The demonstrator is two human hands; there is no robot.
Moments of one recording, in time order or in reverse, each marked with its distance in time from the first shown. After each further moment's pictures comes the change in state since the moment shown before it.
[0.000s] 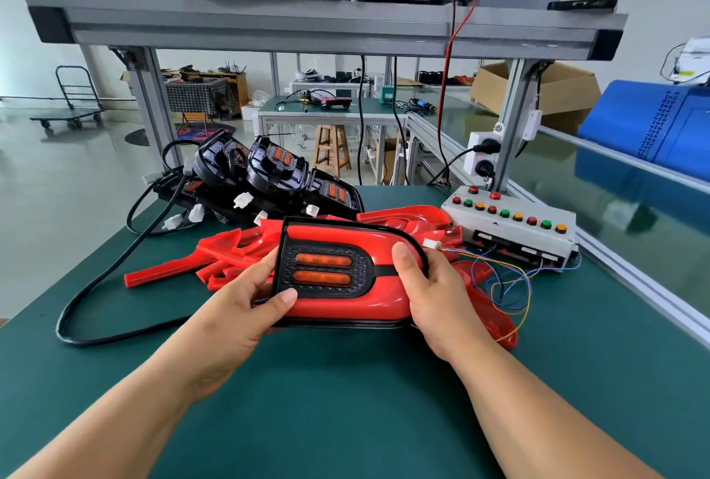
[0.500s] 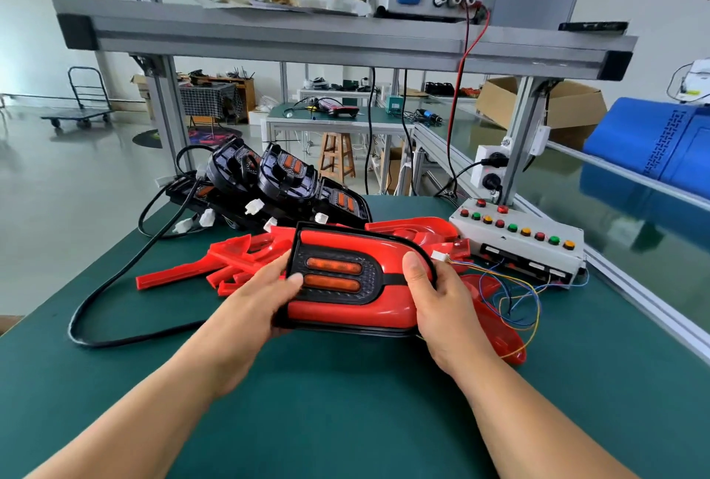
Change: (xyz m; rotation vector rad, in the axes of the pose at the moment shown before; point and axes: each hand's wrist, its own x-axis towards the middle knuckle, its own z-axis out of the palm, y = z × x) left_hand 0.010 0.004 0.003 -0.069 0.110 -0.125; right_hand -0.002 -0.003 0.005 0.027 0.033 0.018
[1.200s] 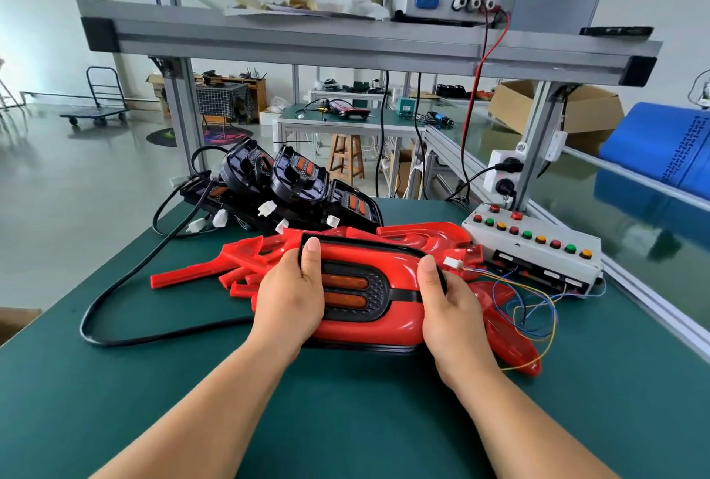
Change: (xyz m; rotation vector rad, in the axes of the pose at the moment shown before) left_hand 0.040 -0.008 0.028 0.447 0.562 0.144; right_hand -0.005 0.000 0.008 -0.070 0.081 -0.030
